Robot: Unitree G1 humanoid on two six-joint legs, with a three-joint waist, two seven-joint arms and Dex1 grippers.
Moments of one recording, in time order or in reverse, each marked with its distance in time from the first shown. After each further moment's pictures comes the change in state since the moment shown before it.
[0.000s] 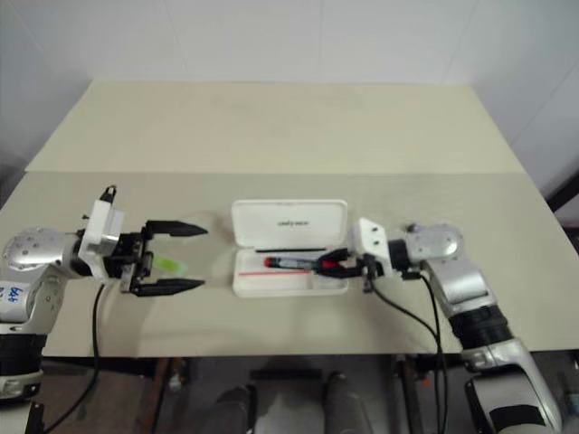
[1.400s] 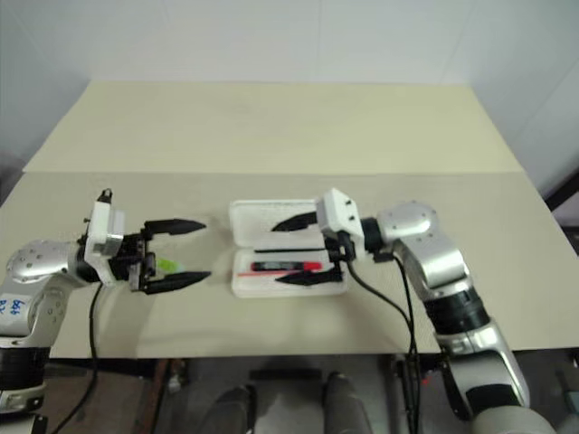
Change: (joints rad) left arm 0.096 -0.050 0.048 -0.104 -0.024 0.065 0.176; right arm -0.068 0.057 -0.029 -0.327 0.190 0.317 -0.013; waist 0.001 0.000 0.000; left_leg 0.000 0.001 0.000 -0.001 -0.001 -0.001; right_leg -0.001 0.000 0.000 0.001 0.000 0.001
